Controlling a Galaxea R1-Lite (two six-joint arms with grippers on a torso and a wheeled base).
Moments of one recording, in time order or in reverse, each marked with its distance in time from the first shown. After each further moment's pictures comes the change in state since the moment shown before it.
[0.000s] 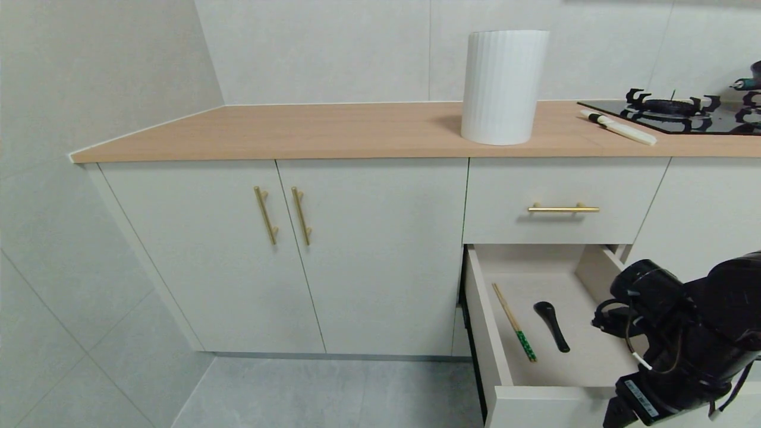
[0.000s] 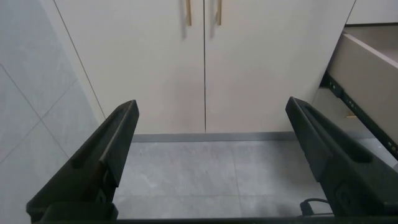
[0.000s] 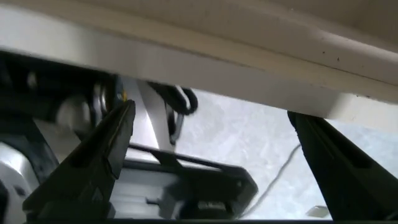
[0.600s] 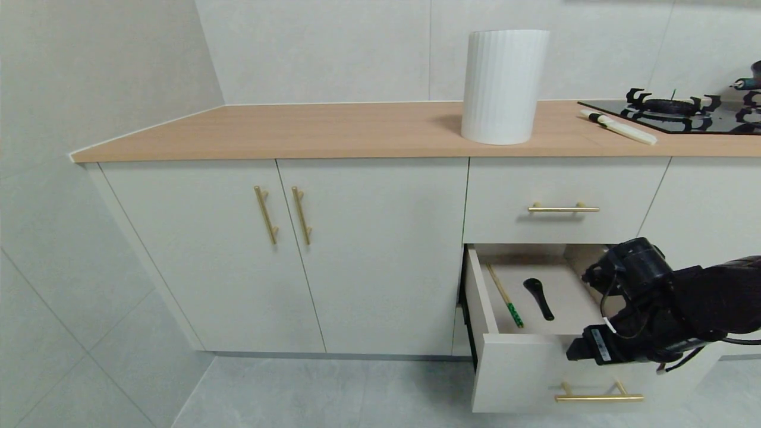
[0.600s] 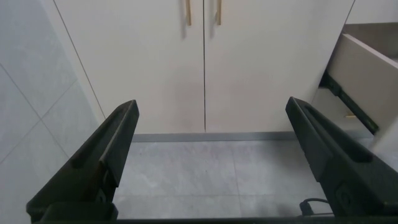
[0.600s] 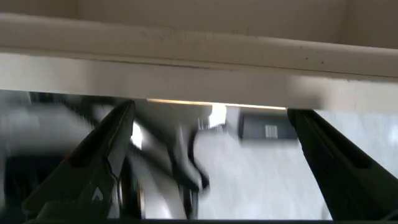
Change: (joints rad) left arm 0.000 0.000 0.000 0.000 0.000 0.000; right arm -0.028 0.066 0.020 -0.424 -0.086 0.110
